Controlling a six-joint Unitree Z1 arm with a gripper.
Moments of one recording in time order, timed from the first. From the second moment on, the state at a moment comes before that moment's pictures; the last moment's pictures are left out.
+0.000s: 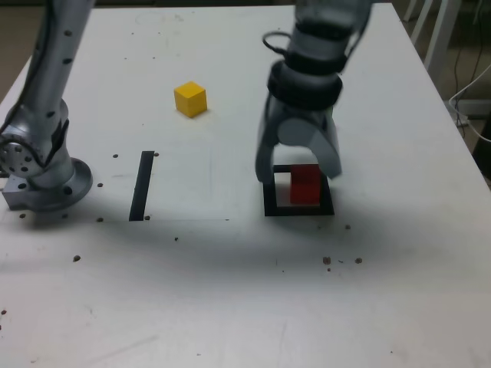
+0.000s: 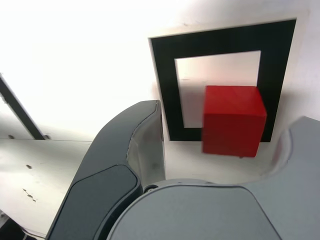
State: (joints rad) arm -0.03 2.07 -1.57 1.28 -0.03 0.05
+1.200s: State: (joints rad) arm 0.53 1.78 -1.17 1.23 0.08 0.09
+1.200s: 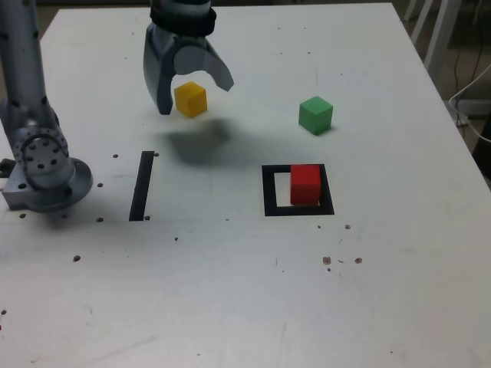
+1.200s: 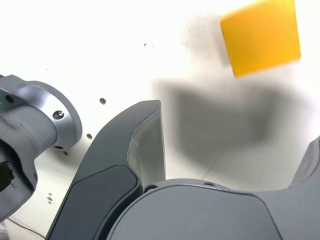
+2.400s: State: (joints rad) arm 0.75 2.01 -1.28 1.20 0.05 0.22
